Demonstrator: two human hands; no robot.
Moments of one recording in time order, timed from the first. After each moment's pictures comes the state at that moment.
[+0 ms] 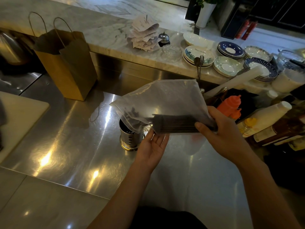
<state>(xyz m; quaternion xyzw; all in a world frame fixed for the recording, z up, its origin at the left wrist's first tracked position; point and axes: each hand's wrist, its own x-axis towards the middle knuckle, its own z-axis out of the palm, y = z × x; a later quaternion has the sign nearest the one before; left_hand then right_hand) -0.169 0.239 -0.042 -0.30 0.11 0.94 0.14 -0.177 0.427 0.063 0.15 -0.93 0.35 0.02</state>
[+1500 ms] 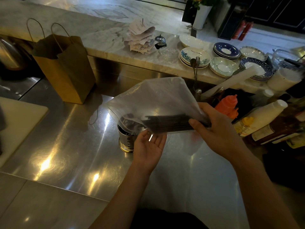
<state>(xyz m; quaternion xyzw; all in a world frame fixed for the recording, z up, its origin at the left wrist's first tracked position) -0.164 0.236 -0.043 -0.25 0.07 0.96 0.14 -0.176 0.416 0.073 0.14 -0.93 0.33 0.03</state>
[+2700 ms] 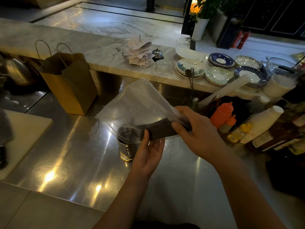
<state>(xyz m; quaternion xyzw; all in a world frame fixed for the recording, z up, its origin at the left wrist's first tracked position) -0.174 0.245 -0.035 -0.18 0.07 0.97 0.12 -0.181 0.394 0.081 0.17 -0.93 0.33 0.04</state>
